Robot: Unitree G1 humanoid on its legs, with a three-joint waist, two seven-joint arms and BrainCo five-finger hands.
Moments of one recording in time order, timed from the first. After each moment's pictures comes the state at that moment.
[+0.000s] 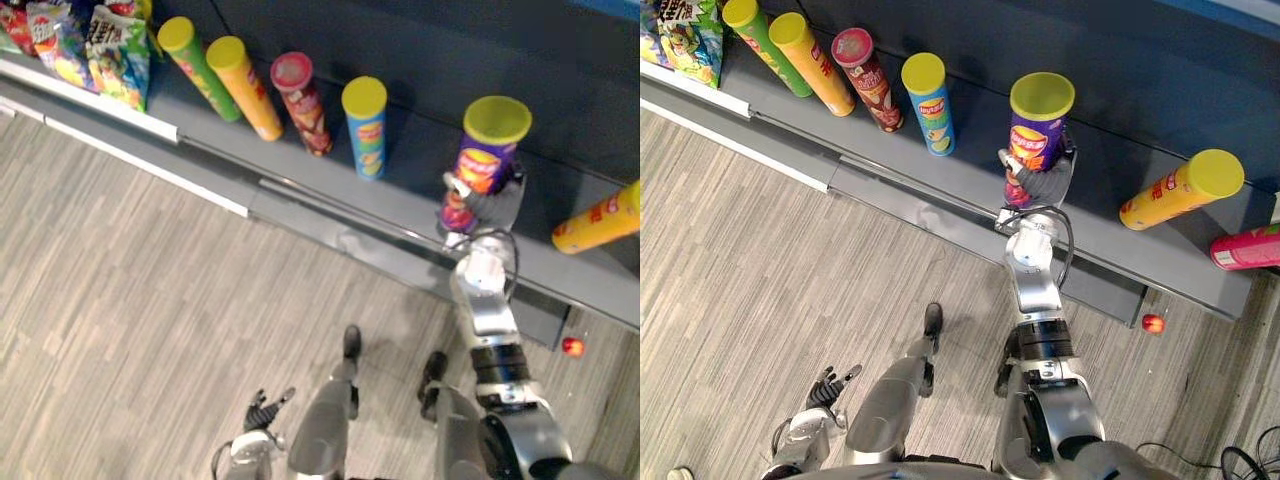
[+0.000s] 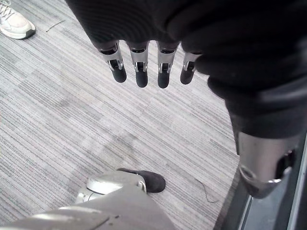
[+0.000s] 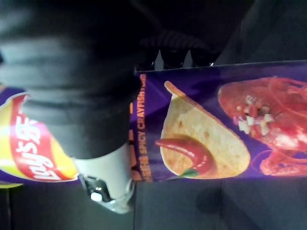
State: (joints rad) left arm -0.02 0.08 0.12 0.97 -0.11 -0.13 0.17; right arm -0.59 -0.02 -0.08 0.24 -0.12 -0.15 -0.54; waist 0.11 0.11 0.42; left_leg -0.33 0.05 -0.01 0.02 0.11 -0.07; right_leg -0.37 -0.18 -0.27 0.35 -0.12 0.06
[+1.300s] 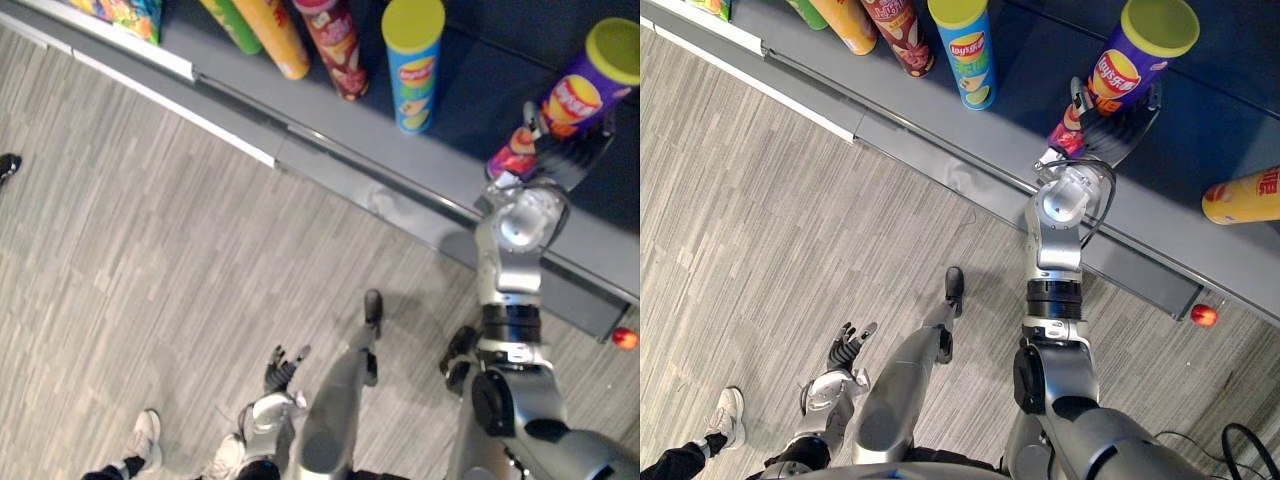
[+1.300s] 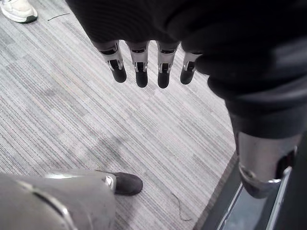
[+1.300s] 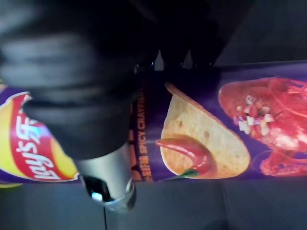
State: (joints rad) left arm -0.09 -0.03 0.13 0.82 -0.19 -0.17 0.18; right arm -0.80 -0.02 -0.27 0.21 -0.06 -0.15 -0.68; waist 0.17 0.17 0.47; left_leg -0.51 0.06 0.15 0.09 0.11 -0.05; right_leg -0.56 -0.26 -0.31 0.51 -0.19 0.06
